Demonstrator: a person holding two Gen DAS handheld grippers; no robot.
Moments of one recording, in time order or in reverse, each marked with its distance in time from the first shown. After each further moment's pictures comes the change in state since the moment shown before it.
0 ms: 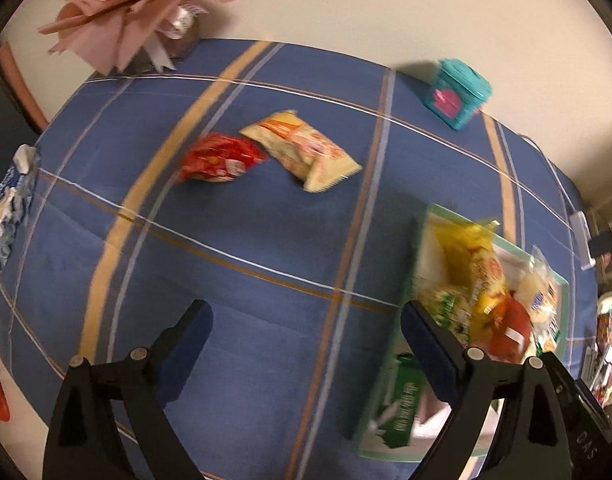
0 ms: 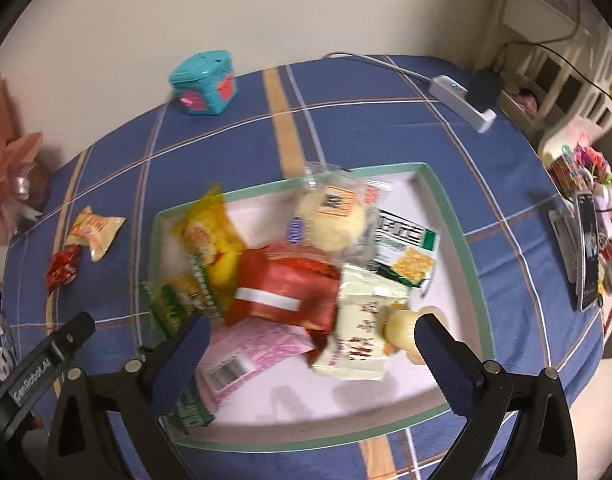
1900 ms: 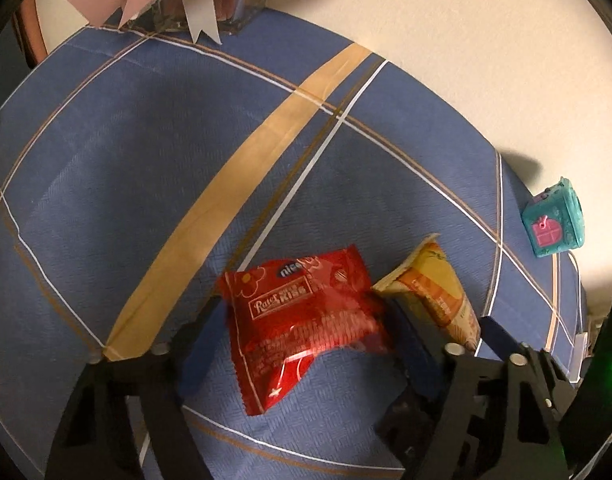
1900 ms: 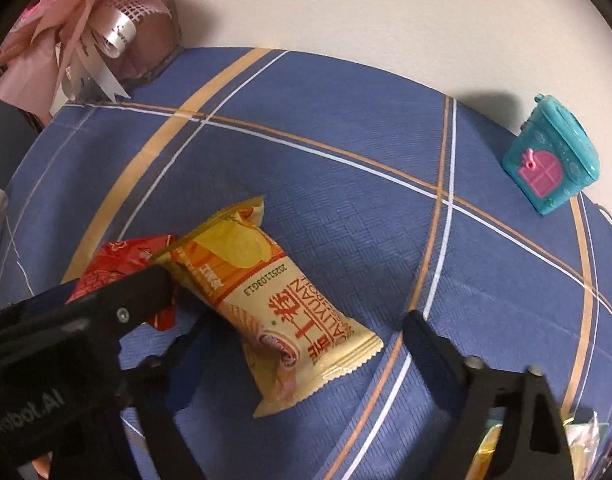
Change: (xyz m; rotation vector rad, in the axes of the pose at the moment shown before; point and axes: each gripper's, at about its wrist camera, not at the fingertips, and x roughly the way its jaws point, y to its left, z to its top) left arm 0.111 0.102 0.119 -0.227 0.047 -0.111; right arm 0.141 0.269 0.060 -0.617 0.001 0.189
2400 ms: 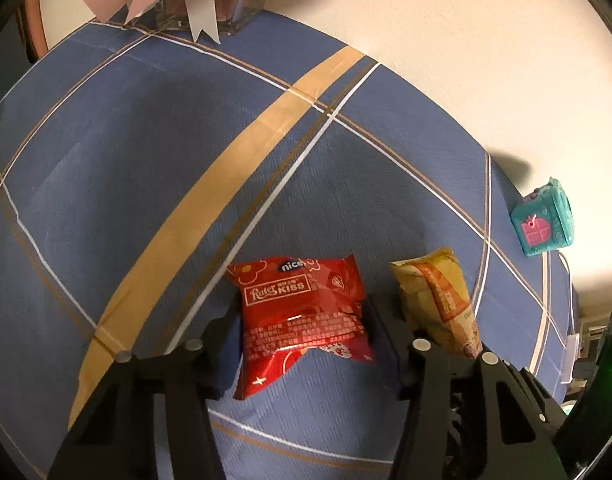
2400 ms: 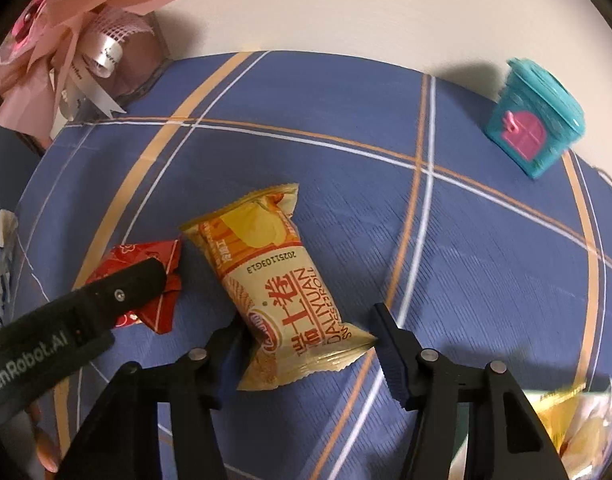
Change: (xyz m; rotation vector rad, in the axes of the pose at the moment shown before) left arm -0.011 -0.002 -0.020 -0.017 -0.013 -0.033; right arm -0.020 -0.028 -0.021 0.124 0.010 0.054
